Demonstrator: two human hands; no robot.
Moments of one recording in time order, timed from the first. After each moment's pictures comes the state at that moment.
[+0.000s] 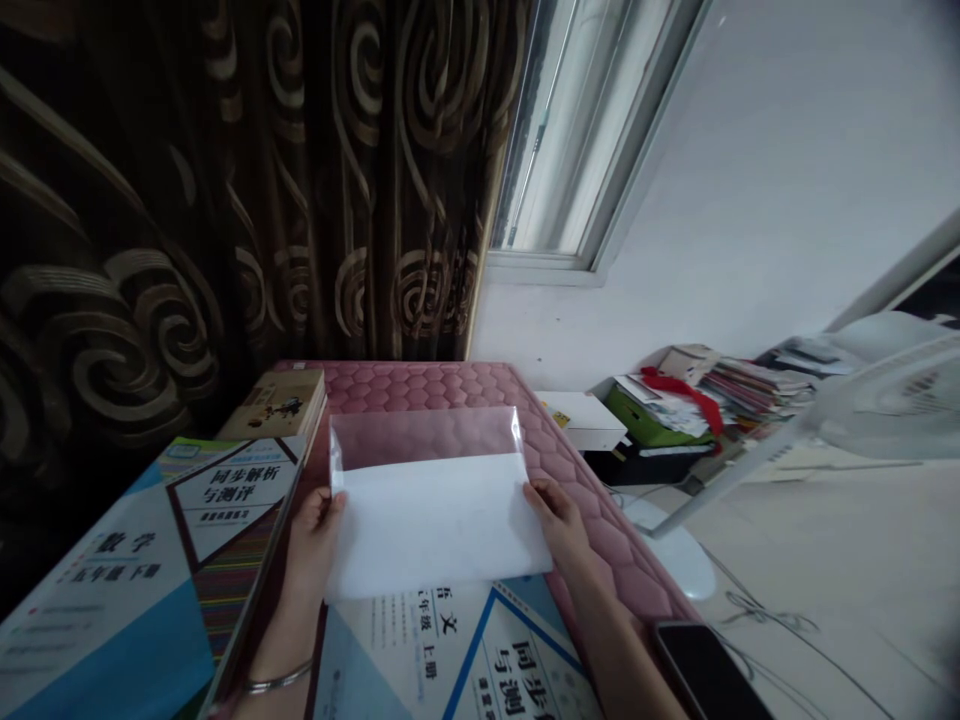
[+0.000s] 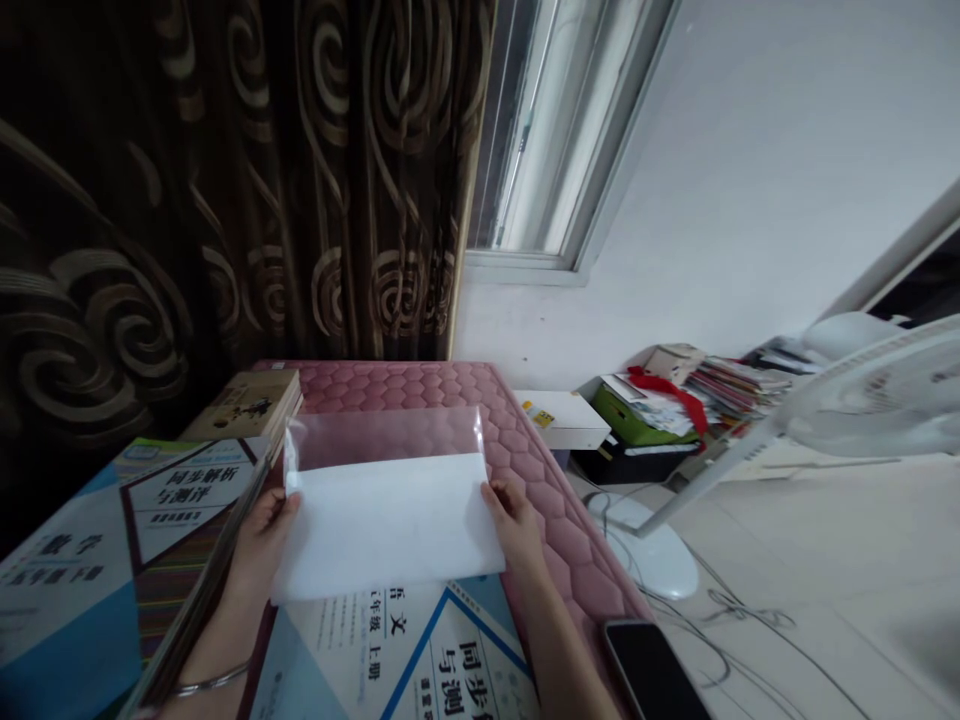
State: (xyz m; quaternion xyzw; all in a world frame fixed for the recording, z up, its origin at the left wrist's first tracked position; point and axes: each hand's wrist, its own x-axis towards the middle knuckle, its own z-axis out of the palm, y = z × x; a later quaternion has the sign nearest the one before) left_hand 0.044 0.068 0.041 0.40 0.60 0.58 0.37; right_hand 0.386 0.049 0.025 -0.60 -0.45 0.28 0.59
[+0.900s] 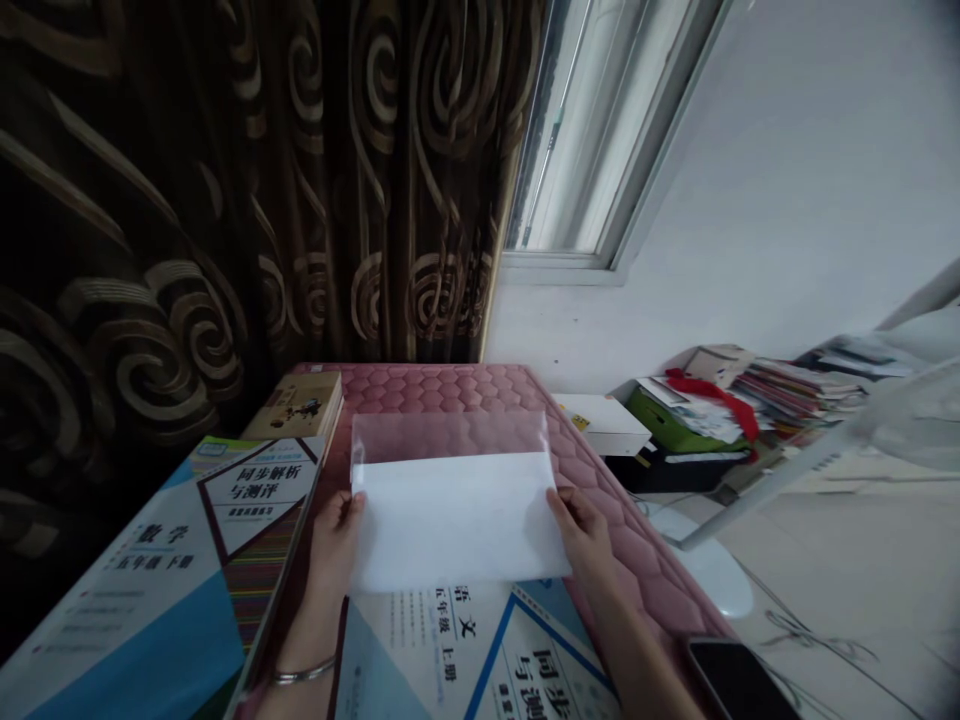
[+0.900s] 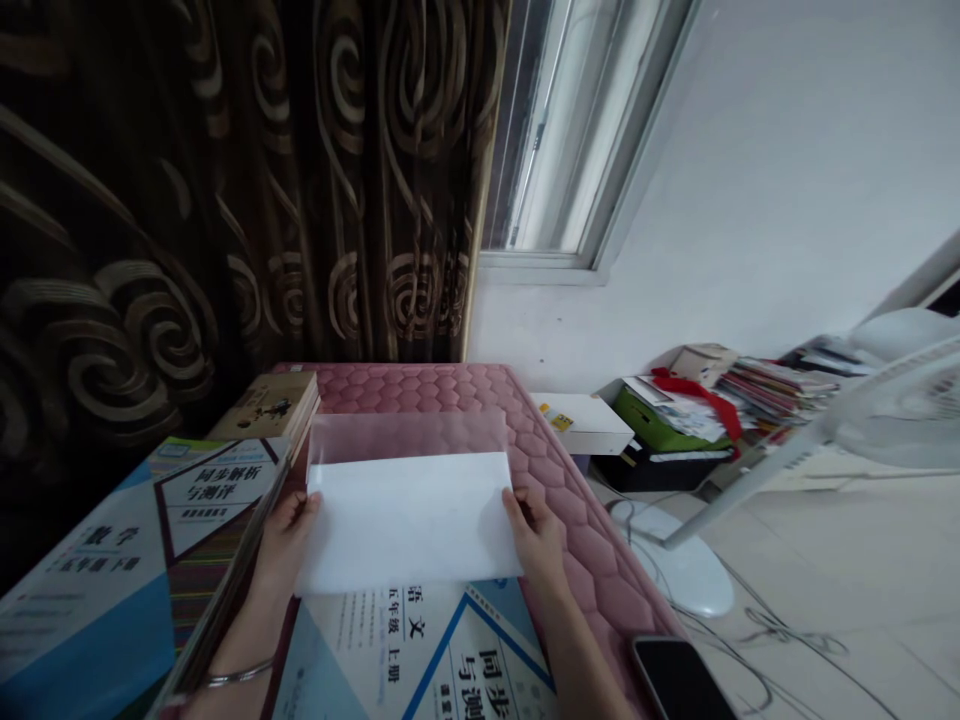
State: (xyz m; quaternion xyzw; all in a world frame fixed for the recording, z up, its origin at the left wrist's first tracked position) left_hand 0.043 0.062 0.045 0.47 0.60 0.56 0.33; right_hand 0.374 0.038 0.037 -0.63 -0.46 0.22 0.58
